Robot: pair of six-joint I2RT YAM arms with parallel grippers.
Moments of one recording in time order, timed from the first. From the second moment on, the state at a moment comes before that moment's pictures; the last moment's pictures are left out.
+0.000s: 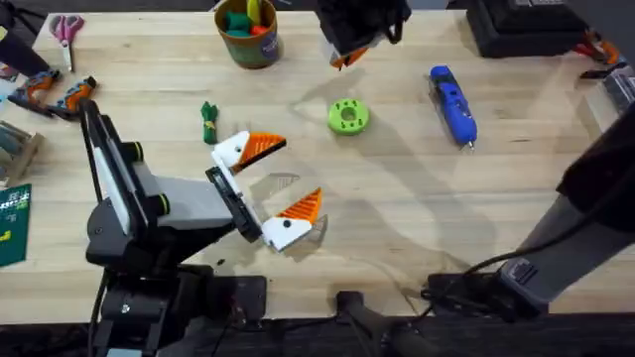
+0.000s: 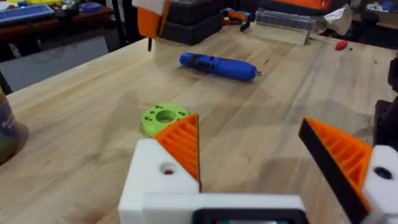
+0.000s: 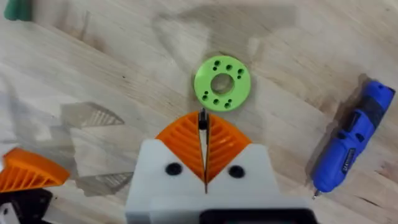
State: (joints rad) left arm -0.06 0.01 0.02 -0.10 0.92 0.05; right arm 0.63 1.97 2.12 -1.40 0.07 0.12
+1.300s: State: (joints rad) left arm -0.06 0.01 0.02 -0.10 0.92 0.05; right arm 0.85 1.97 2.40 -1.64 -0.01 0.11
